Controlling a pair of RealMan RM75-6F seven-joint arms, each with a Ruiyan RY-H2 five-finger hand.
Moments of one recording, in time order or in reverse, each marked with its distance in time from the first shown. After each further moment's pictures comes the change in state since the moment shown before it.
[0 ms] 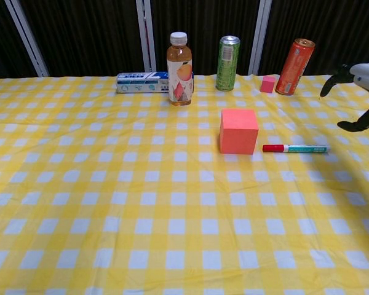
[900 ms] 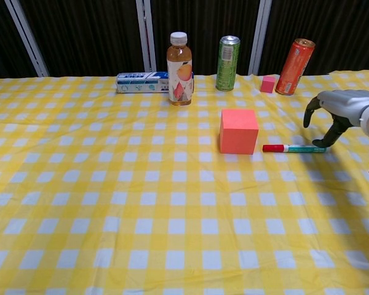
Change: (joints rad) left arm -0.004 0.003 -0.002 -0.007 -0.014 -0.013 -0.003; right arm 0.169 -0.169 -0.016 0.223 0.312 -0.057 -0.087
